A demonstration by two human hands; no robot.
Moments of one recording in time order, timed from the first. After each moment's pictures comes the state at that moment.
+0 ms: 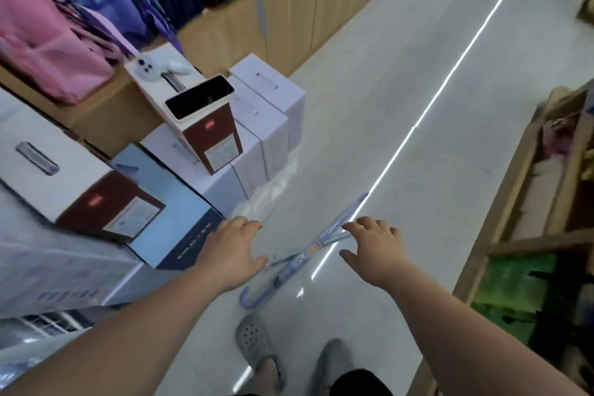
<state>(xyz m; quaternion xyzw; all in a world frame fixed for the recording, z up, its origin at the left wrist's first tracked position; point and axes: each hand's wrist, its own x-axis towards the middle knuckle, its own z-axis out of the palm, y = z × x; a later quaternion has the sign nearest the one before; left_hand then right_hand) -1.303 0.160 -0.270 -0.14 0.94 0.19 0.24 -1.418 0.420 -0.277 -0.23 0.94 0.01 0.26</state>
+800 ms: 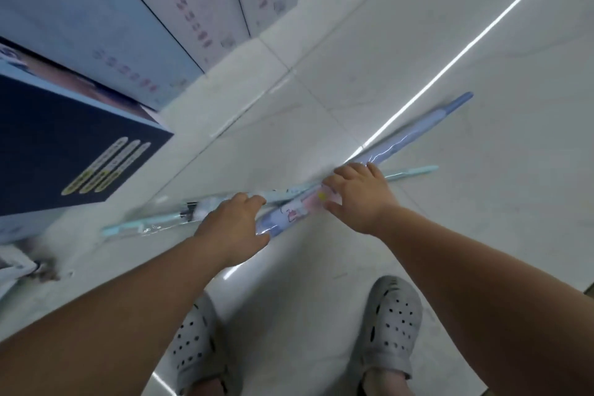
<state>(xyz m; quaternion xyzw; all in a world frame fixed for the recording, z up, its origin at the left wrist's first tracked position) -1.355 0.212 -0.829 -0.22 0.85 0.25 0.40 -1.523 0.409 -0.866 -0.42 0.84 0.05 0.34</state>
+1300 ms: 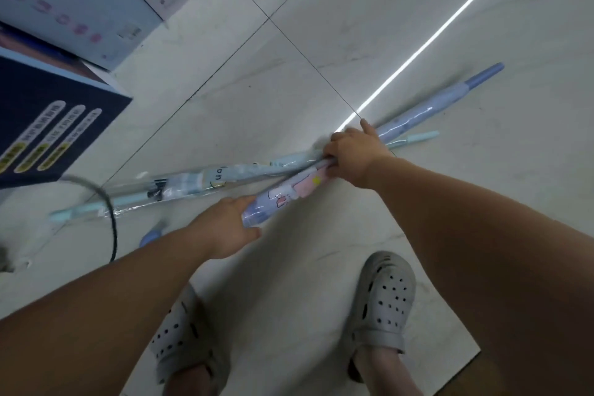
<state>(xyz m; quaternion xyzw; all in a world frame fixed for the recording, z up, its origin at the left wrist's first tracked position) -1.328 0.229 -0.901 -0.26 0.77 0.34 0.48 -1.558 0.405 -0.918 -0.45 0.79 0.14 0.39</state>
